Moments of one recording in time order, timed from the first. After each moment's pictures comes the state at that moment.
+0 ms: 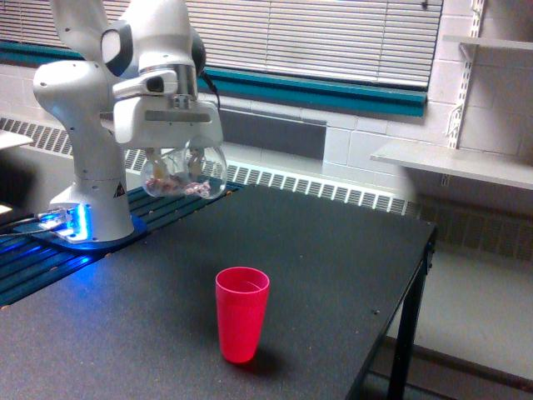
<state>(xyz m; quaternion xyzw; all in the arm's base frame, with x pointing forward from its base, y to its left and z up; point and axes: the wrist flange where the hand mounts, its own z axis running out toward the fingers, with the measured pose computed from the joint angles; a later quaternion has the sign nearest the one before) 0.329 -0.189 0.361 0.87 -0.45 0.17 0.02</state>
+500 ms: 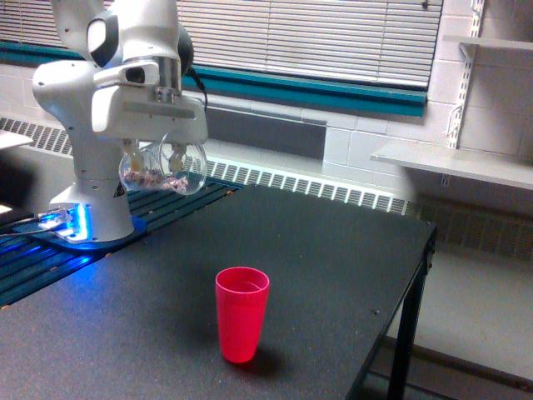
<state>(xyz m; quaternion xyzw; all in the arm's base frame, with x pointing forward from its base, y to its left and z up) 0.316 -0.203 0.374 0.86 -0.47 0.17 0.05</state>
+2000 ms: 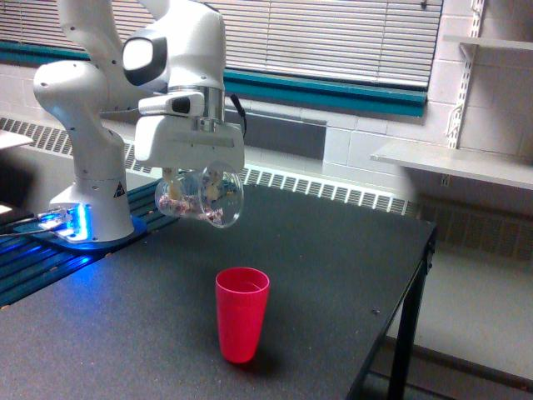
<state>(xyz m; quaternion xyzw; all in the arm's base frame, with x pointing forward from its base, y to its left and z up) 0.387 -0.193 0.336 0.86 -0.48 0.14 0.07</state>
